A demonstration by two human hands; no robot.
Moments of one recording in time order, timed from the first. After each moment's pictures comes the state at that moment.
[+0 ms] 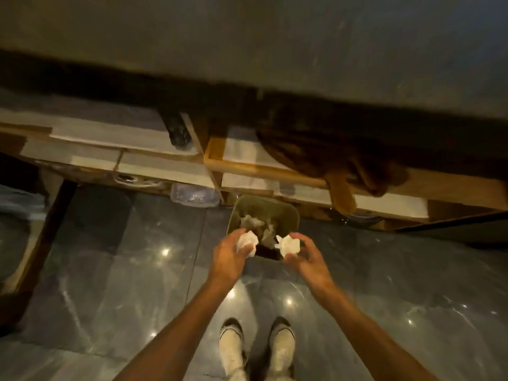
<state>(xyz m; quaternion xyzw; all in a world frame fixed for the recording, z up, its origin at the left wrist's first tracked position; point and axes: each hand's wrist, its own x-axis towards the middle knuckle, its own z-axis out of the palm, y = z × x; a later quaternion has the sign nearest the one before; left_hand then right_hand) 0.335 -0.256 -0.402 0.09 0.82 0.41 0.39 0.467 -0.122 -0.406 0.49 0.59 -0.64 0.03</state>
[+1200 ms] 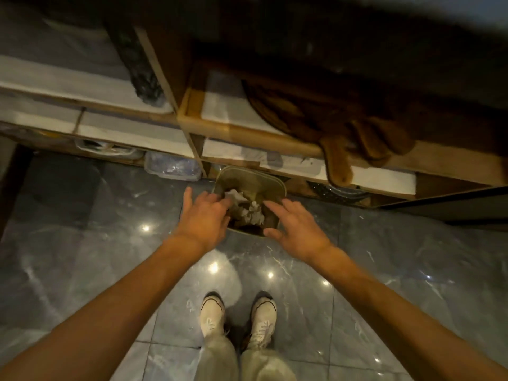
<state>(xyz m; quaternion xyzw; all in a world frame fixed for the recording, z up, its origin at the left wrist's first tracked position) 0.303 -0.244 -0.399 0.40 0.87 0.00 0.29 0.452 -0.089 -0.417 0.25 0.90 -0.29 0.21</state>
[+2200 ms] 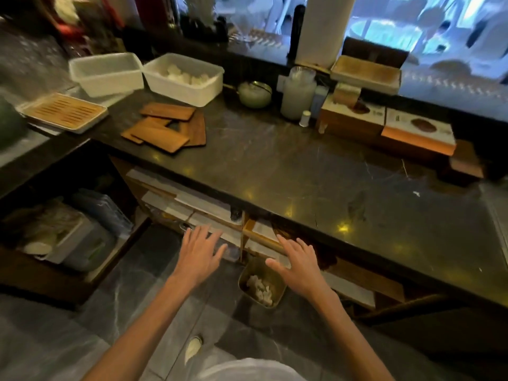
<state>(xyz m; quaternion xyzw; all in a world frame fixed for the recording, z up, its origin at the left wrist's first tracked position) 0.376 -0.371 0.020 0.26 0.96 0.13 0.06 0.497 -0.138 0.006 0.16 0.94 -0.29 0.07</state>
